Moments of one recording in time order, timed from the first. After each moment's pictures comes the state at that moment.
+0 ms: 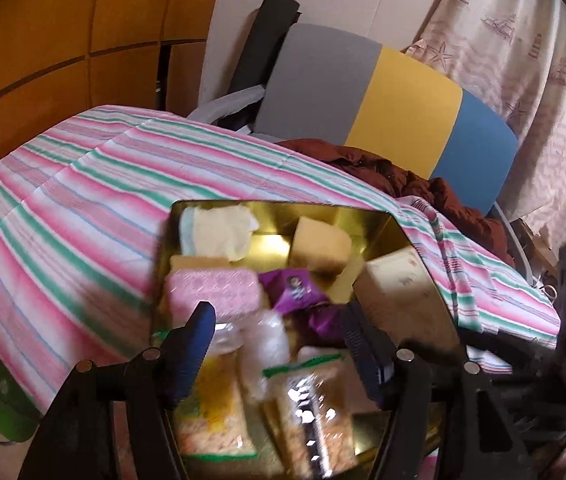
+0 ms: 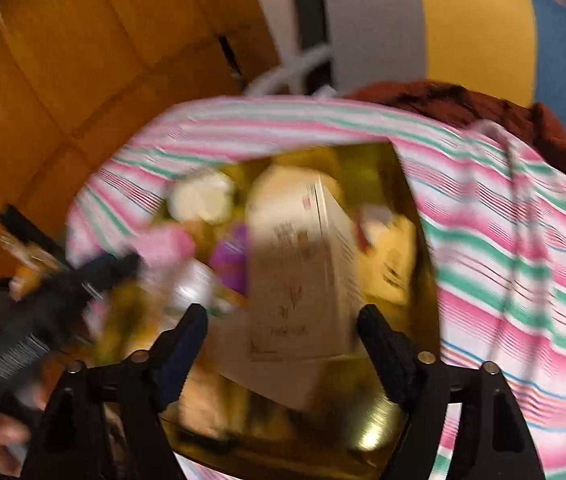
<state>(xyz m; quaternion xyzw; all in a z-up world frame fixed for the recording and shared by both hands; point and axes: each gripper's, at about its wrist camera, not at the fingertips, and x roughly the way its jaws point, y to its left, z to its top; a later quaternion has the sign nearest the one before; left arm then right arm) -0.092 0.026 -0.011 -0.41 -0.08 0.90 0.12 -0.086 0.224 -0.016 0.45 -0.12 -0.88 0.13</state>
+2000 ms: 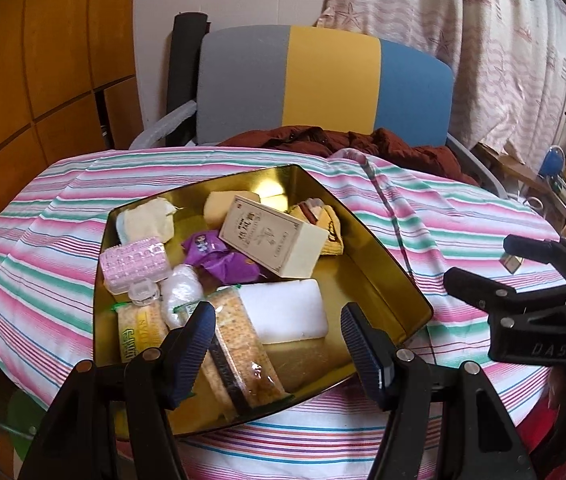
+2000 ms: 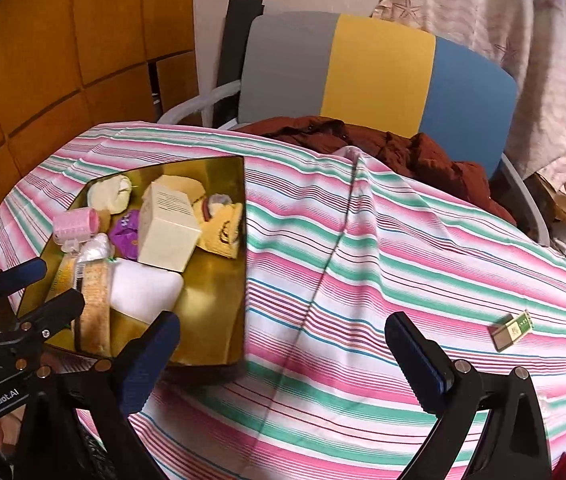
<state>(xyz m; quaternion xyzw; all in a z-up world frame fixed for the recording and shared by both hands) -0.013 0.102 -0.005 -0.38 0.05 0.90 0.19 0.015 0.282 0.011 0.41 0.00 -0.91 -0.07</state>
